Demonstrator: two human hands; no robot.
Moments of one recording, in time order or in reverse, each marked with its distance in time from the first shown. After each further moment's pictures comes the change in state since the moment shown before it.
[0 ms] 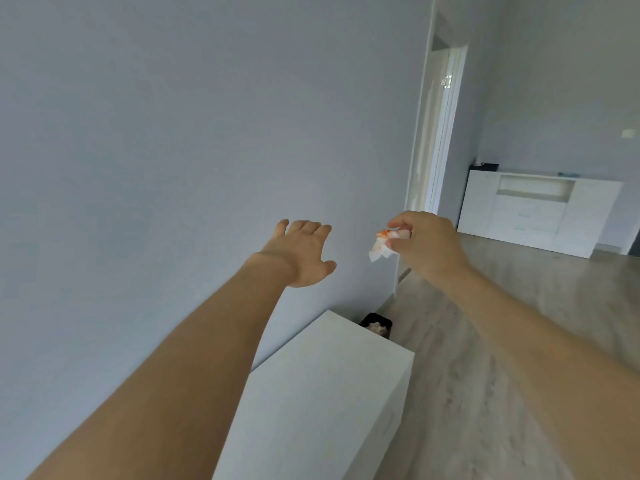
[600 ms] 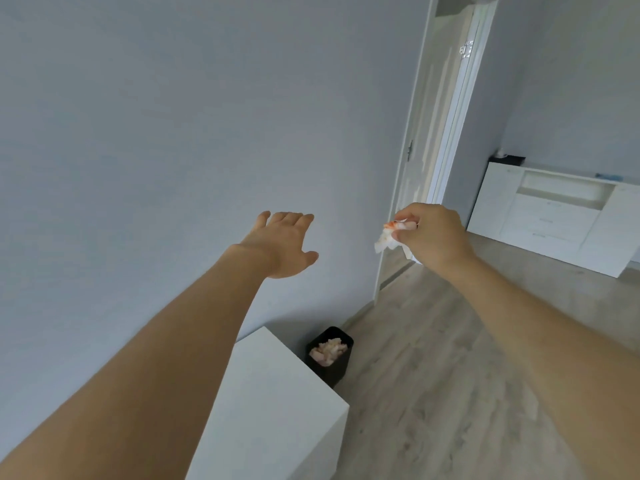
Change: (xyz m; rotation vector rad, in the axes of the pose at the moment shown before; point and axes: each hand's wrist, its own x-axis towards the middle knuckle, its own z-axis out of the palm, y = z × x) left_hand 0.361 0.164 0.085 -0.052 -0.038 -0.134; right_hand 0.271 0.344 -0.037 0.026 -0.073 0.000
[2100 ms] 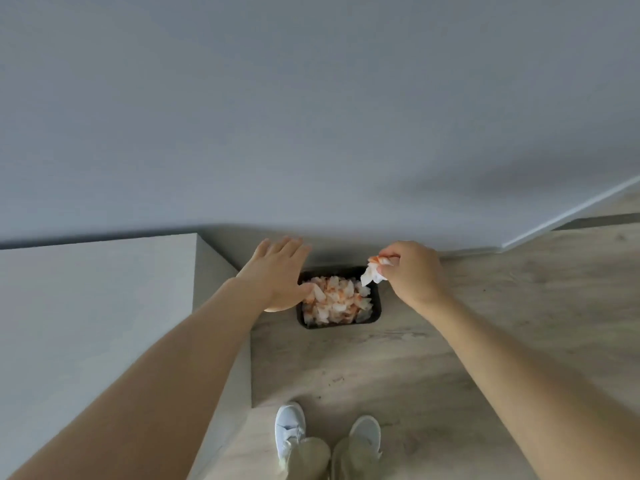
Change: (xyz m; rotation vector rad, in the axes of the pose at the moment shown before) left_hand 0.464 -0.020 0.548 -0.296 -0.657 -0.605; right_hand 0.367 0.485 0.556 0.021 -1.055 -0.129
